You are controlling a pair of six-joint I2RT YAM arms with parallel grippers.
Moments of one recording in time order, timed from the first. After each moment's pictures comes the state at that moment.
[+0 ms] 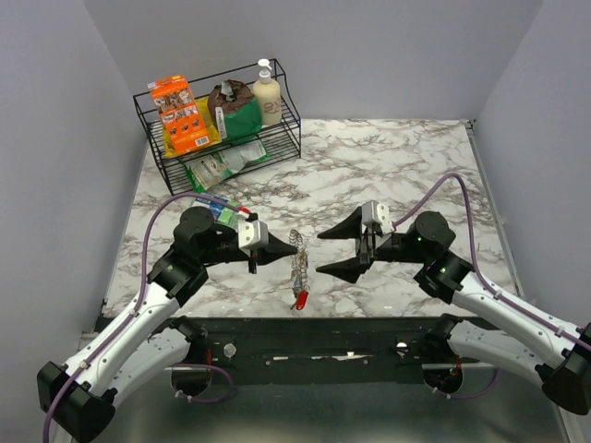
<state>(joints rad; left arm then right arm) -0.58 0.77 0.67 -0.01 0.90 0.18 0.77 0.89 0.64 0.32 -0.72 0.00</state>
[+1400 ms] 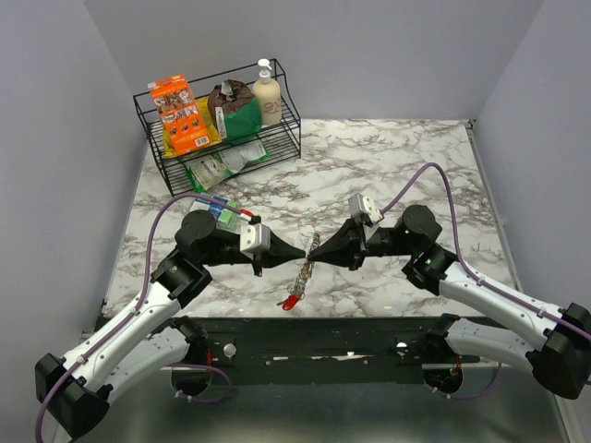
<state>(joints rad) -0.66 0.78 0.67 0.12 0.90 0.10 0.77 1.02 0.65 0.48 -0.86 0.16</state>
